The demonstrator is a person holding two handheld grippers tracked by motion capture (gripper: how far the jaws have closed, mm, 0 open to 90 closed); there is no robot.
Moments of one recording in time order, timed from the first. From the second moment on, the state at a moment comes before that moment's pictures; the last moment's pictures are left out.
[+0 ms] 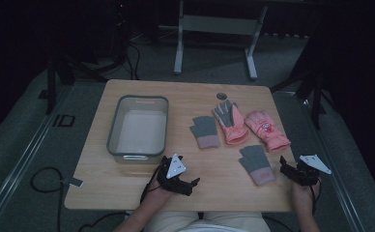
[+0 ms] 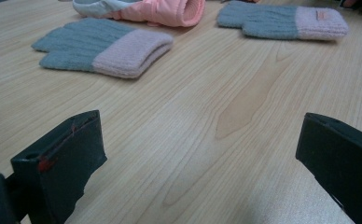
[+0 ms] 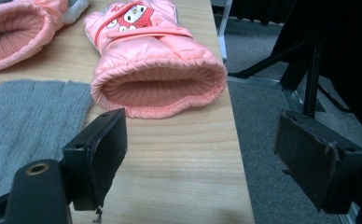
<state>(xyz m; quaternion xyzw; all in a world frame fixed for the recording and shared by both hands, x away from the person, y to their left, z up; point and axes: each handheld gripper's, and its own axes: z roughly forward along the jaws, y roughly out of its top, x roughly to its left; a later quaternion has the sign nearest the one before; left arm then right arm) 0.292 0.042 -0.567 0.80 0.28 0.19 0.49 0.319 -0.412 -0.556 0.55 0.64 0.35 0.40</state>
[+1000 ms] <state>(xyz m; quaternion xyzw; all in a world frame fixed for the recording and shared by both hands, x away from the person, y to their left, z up) 0.292 0.041 -0.567 0.81 0.28 0.19 0.48 0.321 -0.399 -0.511 0.57 0.65 0.36 0.34</state>
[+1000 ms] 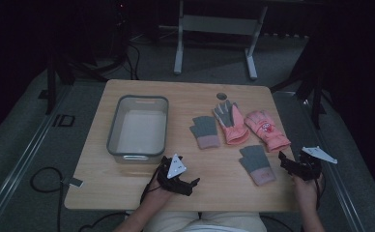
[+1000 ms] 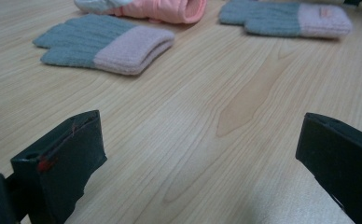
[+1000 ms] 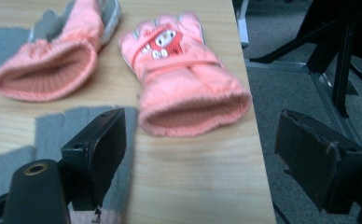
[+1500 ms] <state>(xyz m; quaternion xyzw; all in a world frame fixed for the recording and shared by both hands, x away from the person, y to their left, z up) 0.292 0.042 -0.567 0.81 0.28 0.18 0.49 0.340 -0.374 -0.463 0.54 0.66 0.38 0.36</state>
